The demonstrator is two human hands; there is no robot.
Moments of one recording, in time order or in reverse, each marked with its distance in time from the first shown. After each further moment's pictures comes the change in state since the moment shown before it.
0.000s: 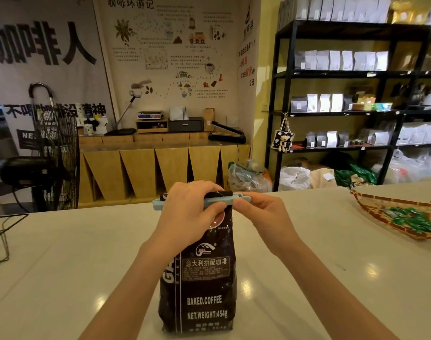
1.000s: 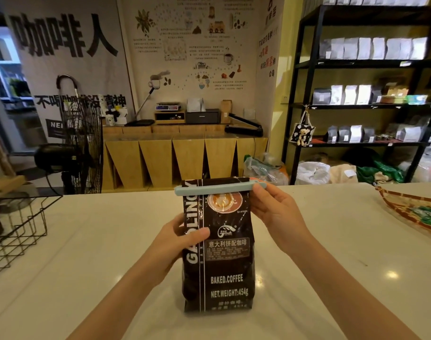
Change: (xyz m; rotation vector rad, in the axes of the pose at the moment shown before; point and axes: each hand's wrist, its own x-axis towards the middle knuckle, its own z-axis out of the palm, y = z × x) left_hand -0.070 -0.063 0.005 -0.994 -0.168 -0.717; right_hand -0.003 0.009 0.020 0.251 0.069 0.227
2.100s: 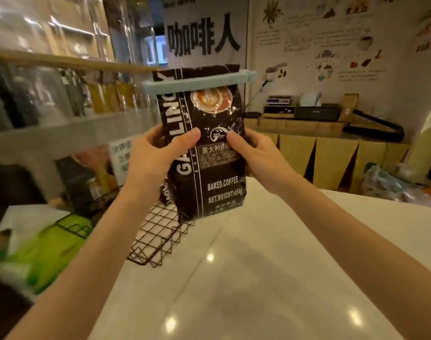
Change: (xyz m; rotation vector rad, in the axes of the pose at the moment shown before) left_hand -0.160 0.113 -0.244 0.121 0.745 0.516; right_hand 0.017 0.023 0.347 -0.085 -0.700 -0.069
